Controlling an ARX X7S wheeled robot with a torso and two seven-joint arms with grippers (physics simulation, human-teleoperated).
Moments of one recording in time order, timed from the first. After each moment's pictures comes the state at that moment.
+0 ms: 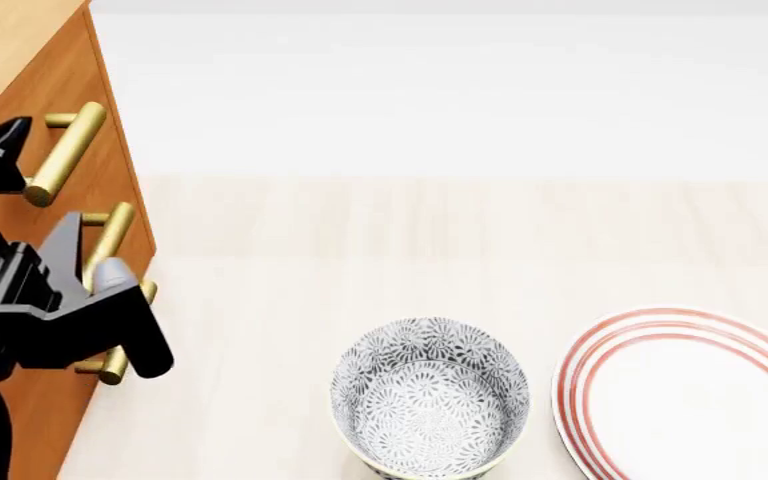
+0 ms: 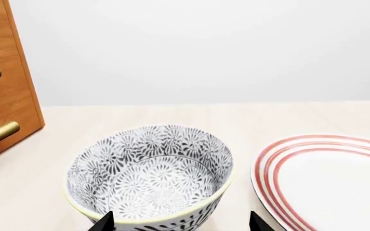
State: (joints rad) left arm -0.77 -0.49 0.76 0.02 0.91 -0.67 0.19; right arm 0.01 0.24 -0.33 0.05 0.28 -0.11 0.23
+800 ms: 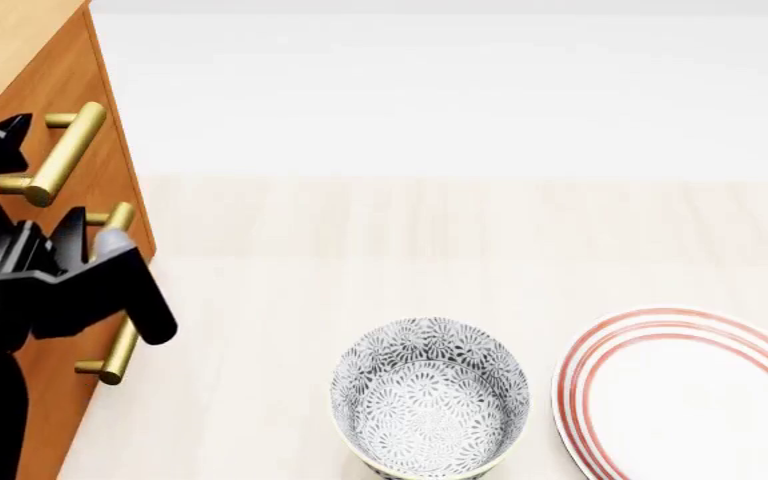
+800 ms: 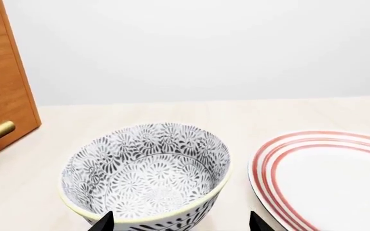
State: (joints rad) left arm -0.85 -0.42 0.73 -0.22 0.79 -0.60 0.13; right arm 0.02 0.25 -0.34 0.06 0.30 -0.11 0.24
